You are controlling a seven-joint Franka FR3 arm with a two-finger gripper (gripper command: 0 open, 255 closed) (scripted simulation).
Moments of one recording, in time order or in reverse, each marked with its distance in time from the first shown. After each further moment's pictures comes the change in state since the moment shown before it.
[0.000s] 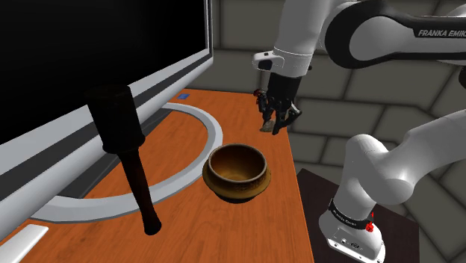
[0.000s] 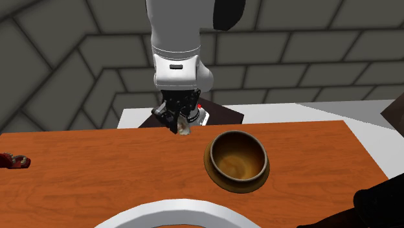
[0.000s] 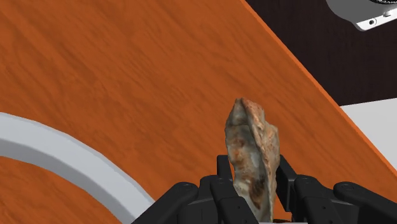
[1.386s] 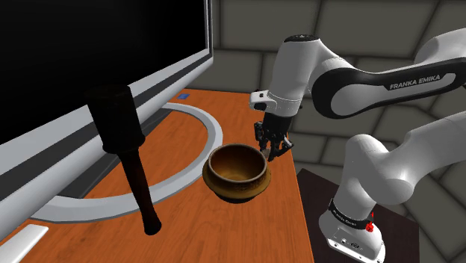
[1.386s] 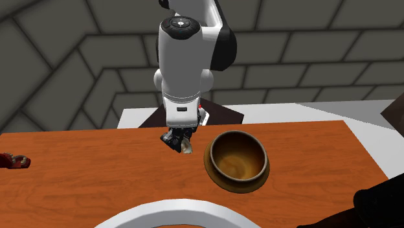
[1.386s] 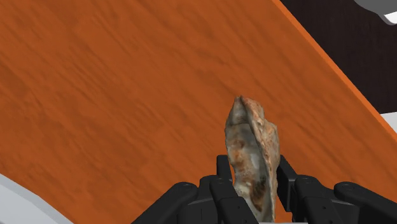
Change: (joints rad) arm 0.010 -0.029 0.014 -0.272 0.012 0.242 0.014
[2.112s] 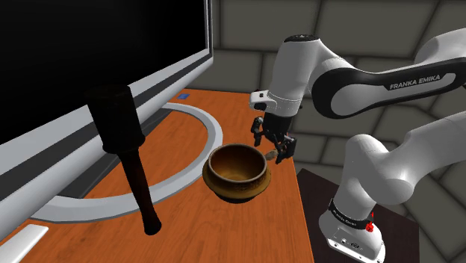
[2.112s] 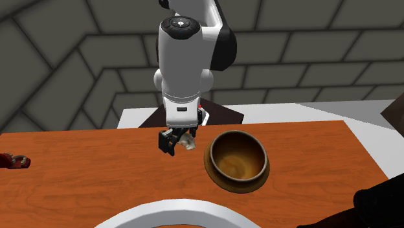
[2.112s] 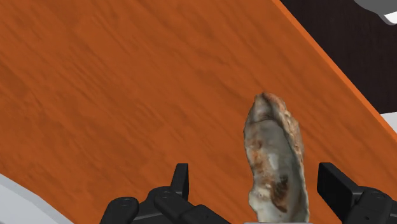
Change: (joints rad) arm 0.000 0.000 0.000 0.000 0.000 0.000 0.000
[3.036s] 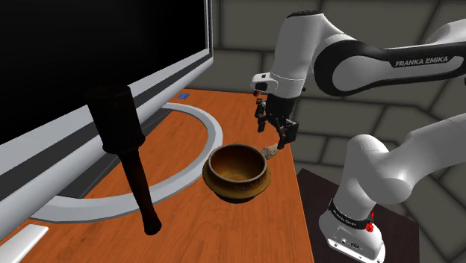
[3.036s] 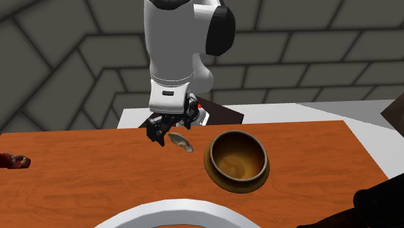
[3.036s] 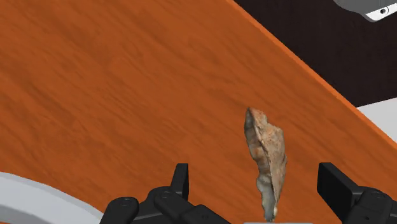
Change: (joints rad) arm -0.050 0.001 -0.010 0.115 -0.013 -0.125 0.058
